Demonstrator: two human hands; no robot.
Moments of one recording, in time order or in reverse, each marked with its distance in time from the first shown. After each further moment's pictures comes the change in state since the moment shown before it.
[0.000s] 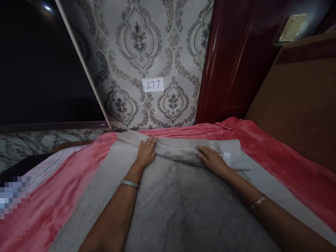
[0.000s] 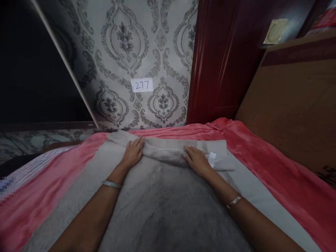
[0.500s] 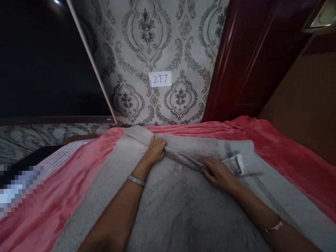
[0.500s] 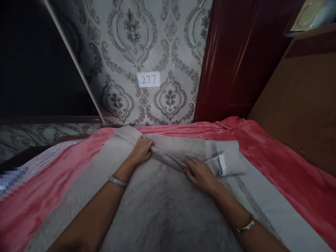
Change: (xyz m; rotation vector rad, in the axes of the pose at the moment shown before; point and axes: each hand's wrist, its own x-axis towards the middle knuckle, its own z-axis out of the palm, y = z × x) left_hand 0.006 0.015 -0.006 0.007 -0.048 0.200; right_hand -0.036 -0.035 -0.001 -0.017 -0.064 -0.312
